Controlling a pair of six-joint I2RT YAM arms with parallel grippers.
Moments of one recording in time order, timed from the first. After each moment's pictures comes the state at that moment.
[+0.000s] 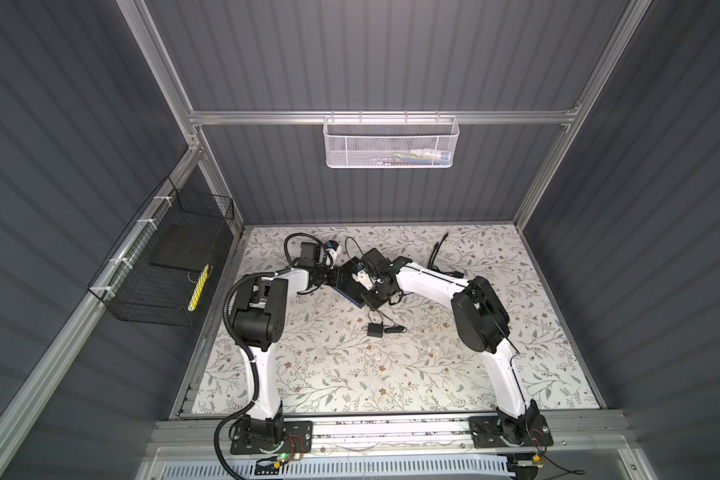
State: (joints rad) left arm -0.23 2.07 1.29 -0.08 0.50 0.02; right arm 0.73 2.25 1.80 -0.75 -0.13 0.02
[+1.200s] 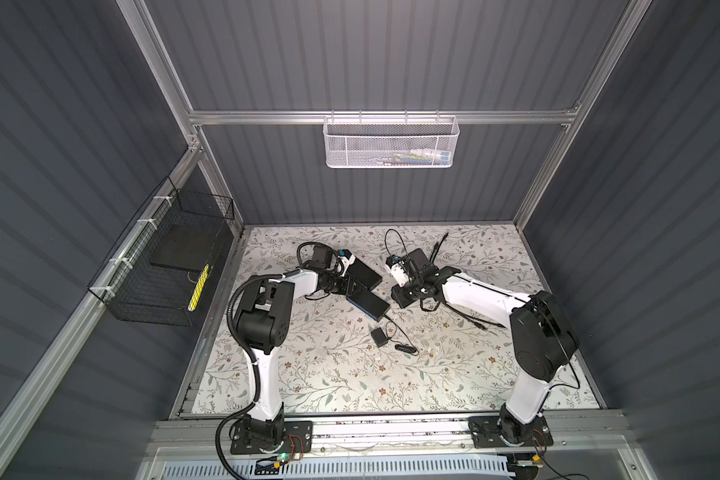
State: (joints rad) left arm -0.29 2.05 1.28 -0.22 0.60 -0.05; right arm 0.62 1.81 1.25 -0.45 -0.11 0.01
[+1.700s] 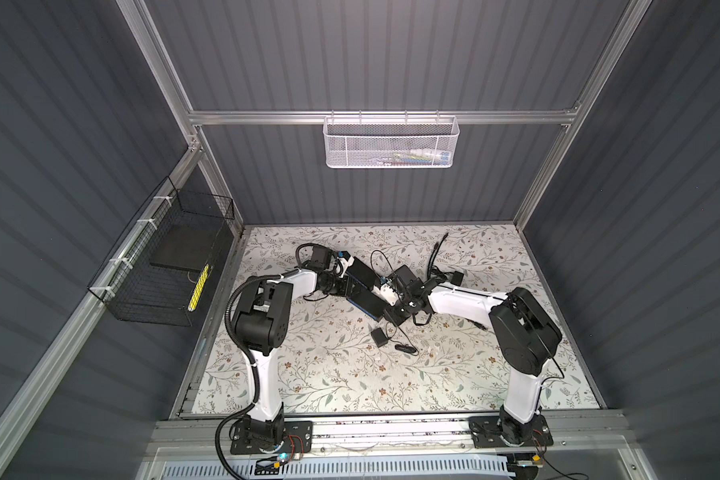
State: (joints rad) left arm -0.29 2.04 1.28 -0.27 0.60 -0.05; right arm 0.69 1.90 1.22 -0.44 -0.15 -0.01
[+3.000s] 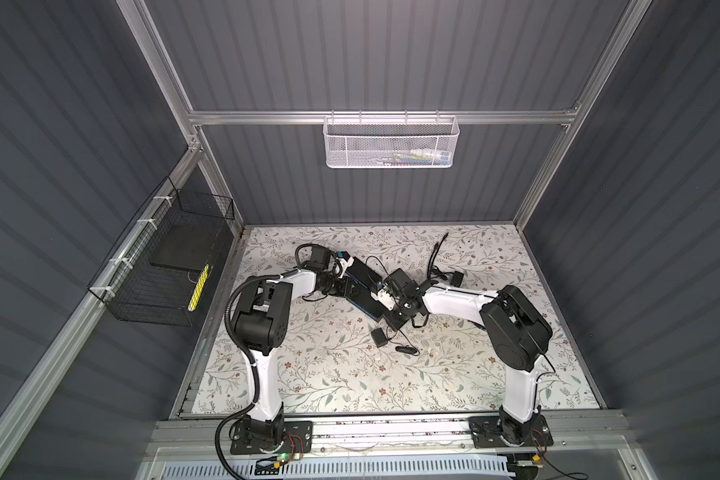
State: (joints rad) left arm -0.30 2.04 1.28 -0.27 0.62 -0.03; right arm 0.71 1.95 1.25 -0.48 -0.13 -0.07
